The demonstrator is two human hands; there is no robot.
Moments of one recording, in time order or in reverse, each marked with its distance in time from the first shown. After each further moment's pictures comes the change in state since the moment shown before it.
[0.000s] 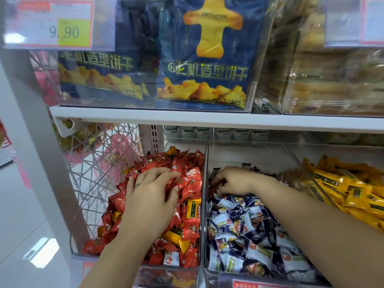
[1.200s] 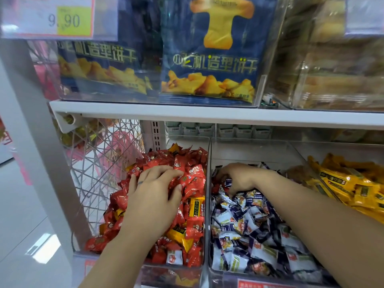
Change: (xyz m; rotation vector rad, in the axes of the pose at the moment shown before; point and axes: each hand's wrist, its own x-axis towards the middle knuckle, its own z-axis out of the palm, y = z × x) left_hand 0.001 -0.002 0.001 0.015 -0.004 0.008; right_hand 0.016 0.016 -0.002 -0.086 -0.047 0.038
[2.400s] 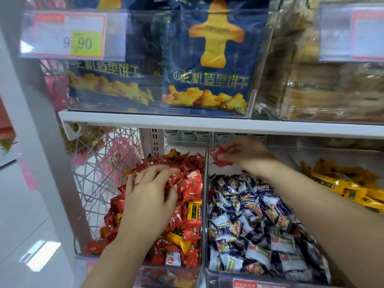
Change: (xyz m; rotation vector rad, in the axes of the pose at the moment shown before) left_hand -0.001 0.004 -0.009 -0.020 0.055 0.039; right_hand -0.062 -0.031 -0.044 0.819 0.525 -0.078
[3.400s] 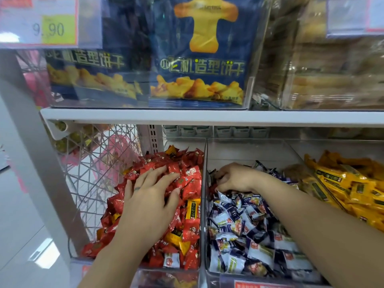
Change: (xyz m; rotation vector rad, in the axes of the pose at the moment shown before) left_hand -0.002 0.000 0.004 0.086 -0.176 -0.063; right_hand 0.015 0.055 0.030 -0.376 -0.358 0.226
